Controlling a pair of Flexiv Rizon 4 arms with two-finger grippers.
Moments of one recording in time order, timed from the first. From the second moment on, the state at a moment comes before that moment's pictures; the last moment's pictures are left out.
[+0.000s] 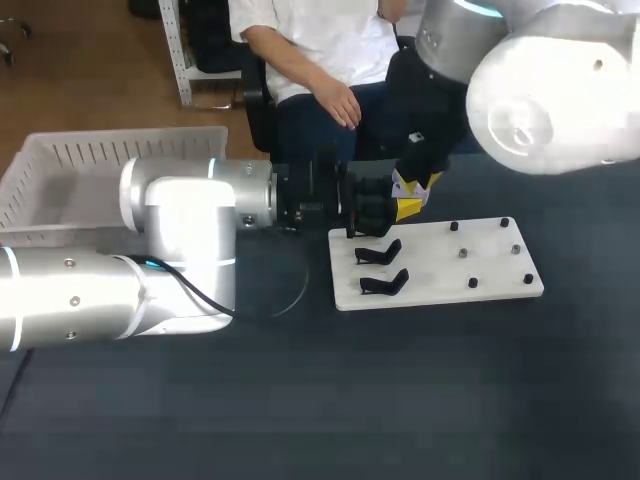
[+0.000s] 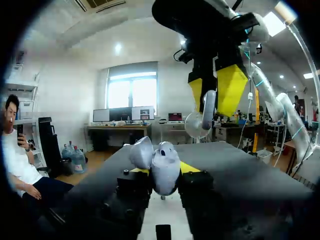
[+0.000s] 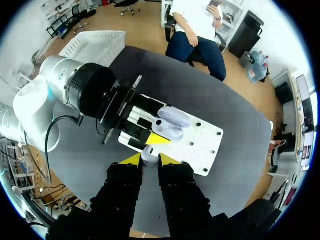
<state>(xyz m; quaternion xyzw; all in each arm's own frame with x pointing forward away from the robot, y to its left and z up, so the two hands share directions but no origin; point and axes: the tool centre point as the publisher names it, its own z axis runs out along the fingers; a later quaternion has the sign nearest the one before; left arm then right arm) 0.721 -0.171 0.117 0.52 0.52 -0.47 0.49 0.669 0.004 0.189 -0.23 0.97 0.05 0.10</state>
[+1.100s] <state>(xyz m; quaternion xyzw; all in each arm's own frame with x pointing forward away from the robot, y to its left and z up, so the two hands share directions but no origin) 0.721 -0.171 0.117 0.52 0.52 -0.47 0.49 0.676 0.003 0.177 -0.23 0.97 0.04 0.10</state>
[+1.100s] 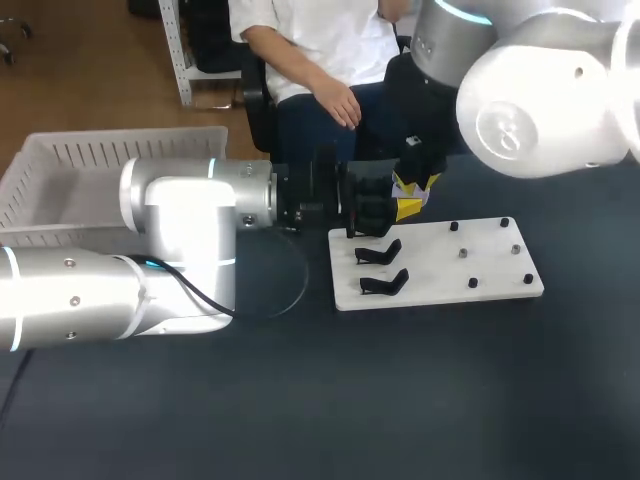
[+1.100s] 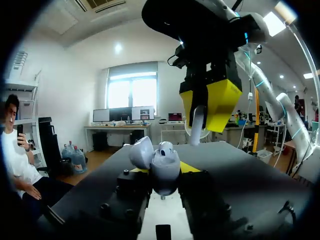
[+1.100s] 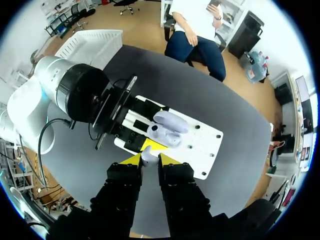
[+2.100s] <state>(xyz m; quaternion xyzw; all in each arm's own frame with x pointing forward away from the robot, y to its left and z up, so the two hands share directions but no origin) 0.721 -0.171 0.117 0.52 0.52 -0.47 0.49 0.693 0.012 0.174 -0.25 0.96 0.02 0.10</state>
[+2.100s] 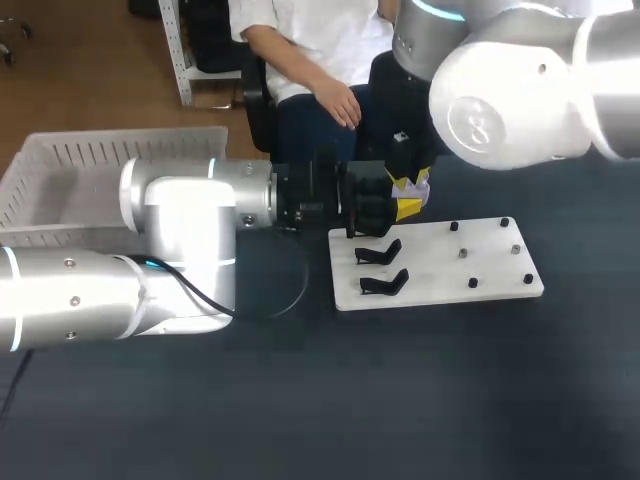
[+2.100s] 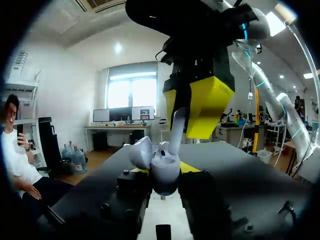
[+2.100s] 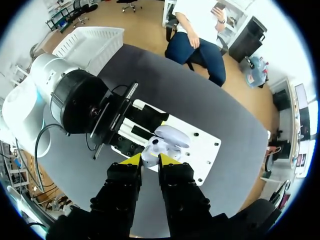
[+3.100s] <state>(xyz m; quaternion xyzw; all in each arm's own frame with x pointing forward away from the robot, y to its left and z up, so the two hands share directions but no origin) 0.721 -0.170 0.117 0.52 0.52 -0.47 0.49 0.699 0.009 0.165 -0.24 0.97 0.03 0.10</state>
